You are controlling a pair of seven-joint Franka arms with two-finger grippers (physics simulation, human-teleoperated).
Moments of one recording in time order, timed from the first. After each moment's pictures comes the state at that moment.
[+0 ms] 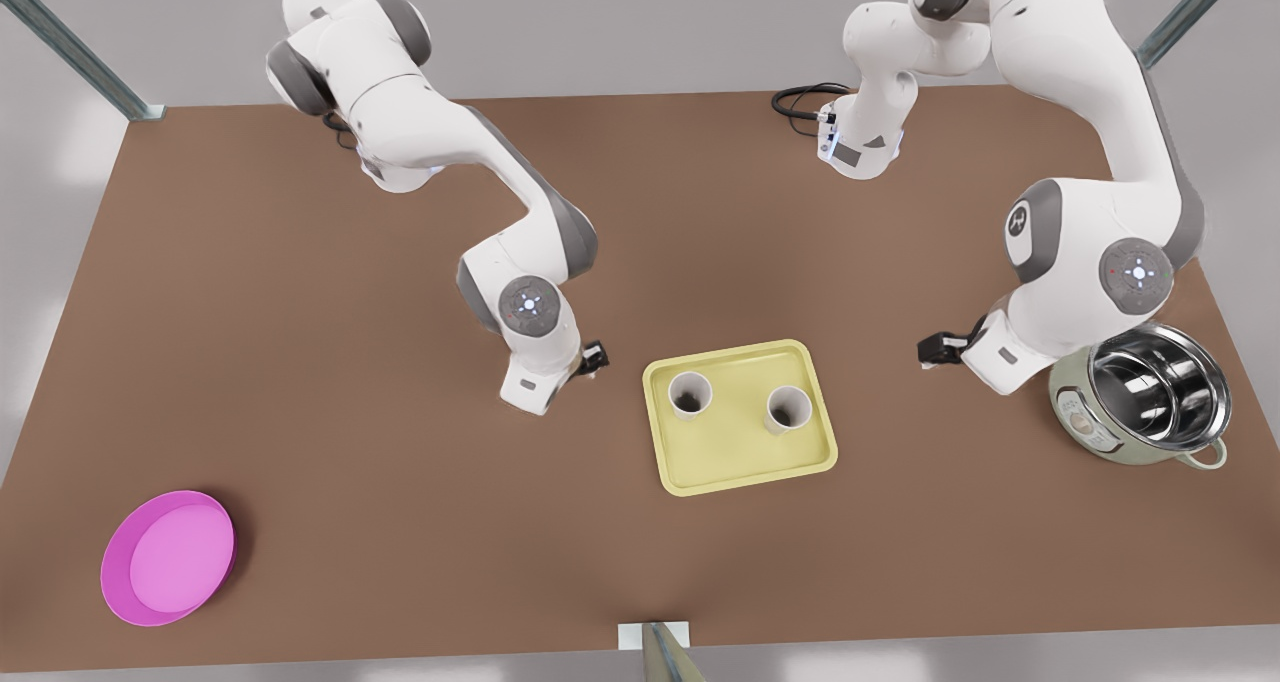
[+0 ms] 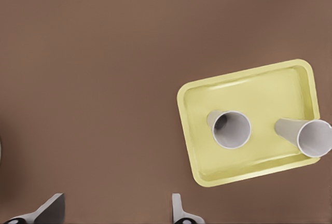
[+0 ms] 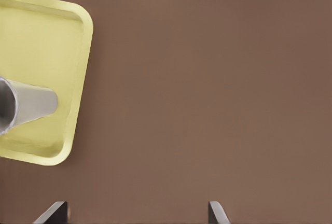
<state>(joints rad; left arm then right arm) -0.28 0.34 0.14 -1.40 -0.08 1.67 -0.02 0.59 0.67 0.02 -1.21 0.01 1.88 0.28</state>
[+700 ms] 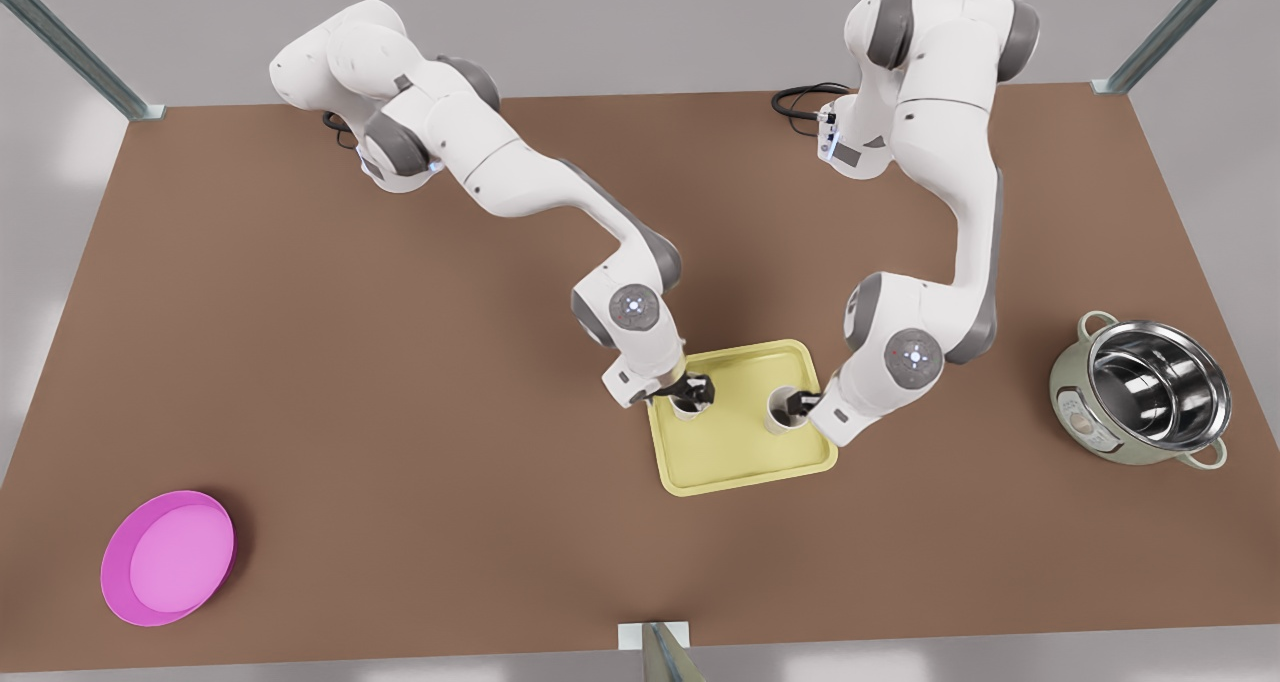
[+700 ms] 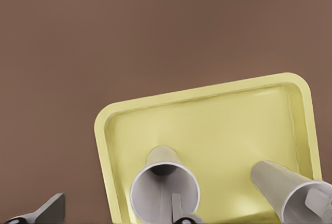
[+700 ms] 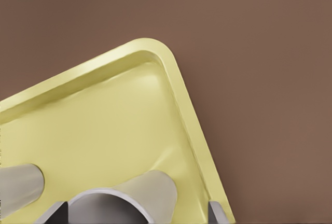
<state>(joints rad) -0.42 0.59 0.14 -1.51 -0.16 2.04 -0.20 0.77 1.05 -0.03 -0.95 0.10 2.26 0.93</state>
